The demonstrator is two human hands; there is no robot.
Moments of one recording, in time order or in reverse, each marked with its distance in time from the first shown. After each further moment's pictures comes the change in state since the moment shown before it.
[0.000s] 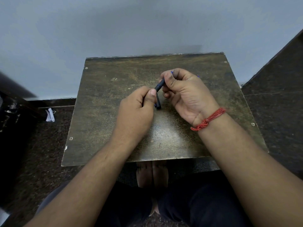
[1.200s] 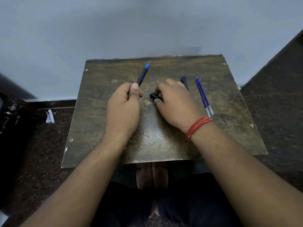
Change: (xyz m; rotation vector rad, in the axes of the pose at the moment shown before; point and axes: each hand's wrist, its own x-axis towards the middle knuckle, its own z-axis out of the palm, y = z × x) left_hand 0.013 -0.011 -0.010 -0.109 0.148 -0.138; right_hand -0.005 0.012 0.013 -1.607 0.002 -0.318
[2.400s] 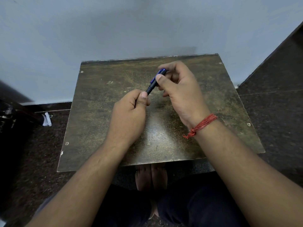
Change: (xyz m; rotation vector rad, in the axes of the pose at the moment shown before) left_hand -0.012 0.002 0.007 0.105 -0.152 0.059; right_hand 0.000 0.004 -0.014 1.034 0.254 0.164
